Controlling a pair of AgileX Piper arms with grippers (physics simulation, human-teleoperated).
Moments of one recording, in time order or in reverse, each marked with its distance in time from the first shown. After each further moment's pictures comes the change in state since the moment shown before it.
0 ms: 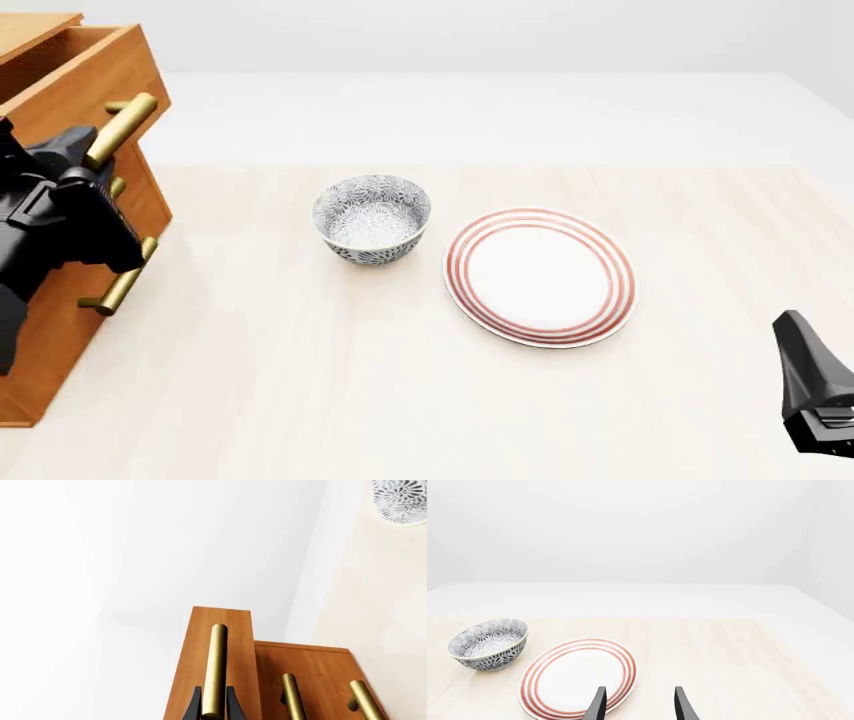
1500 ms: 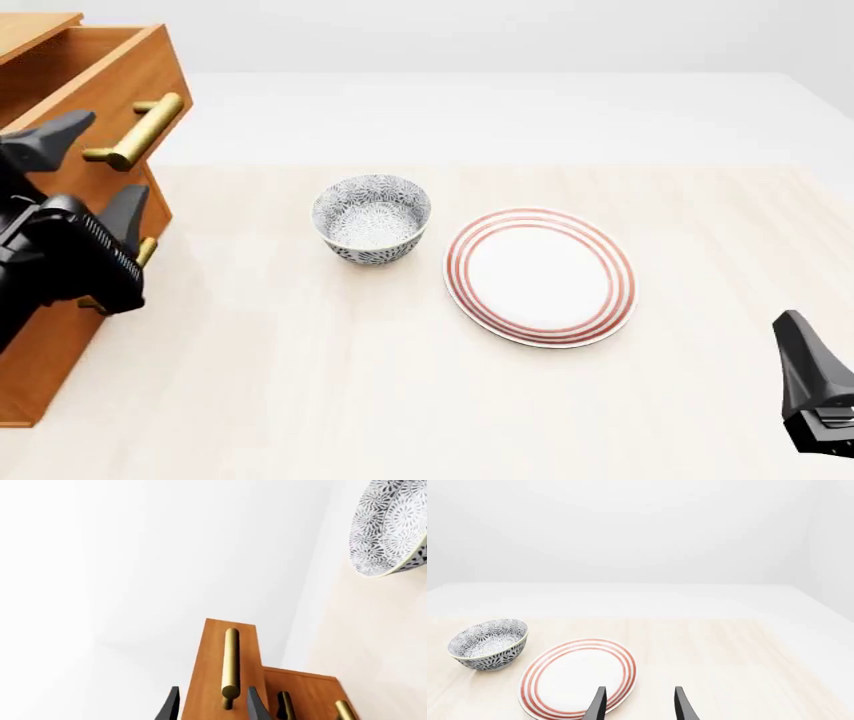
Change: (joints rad) left arm -0.155 -0.263 0.090 0.144 -0.045; right arm 0.000 0.000 0.000 0.000 0.000
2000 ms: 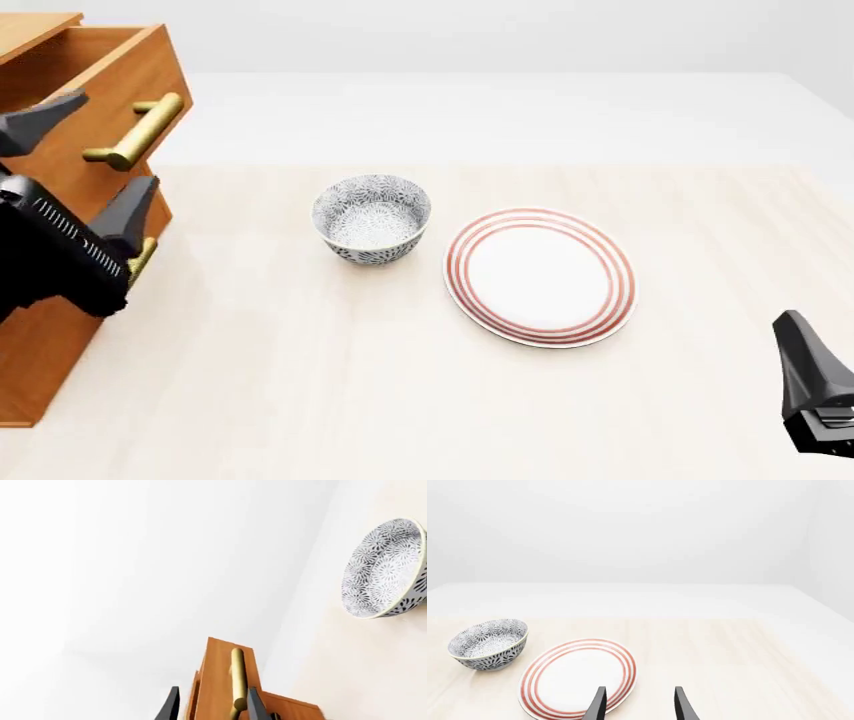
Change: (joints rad) left arm -0.098 -0.155 -0.047 0.195 -0.142; right arm 0.000 0.000 0.000 0.000 0.000
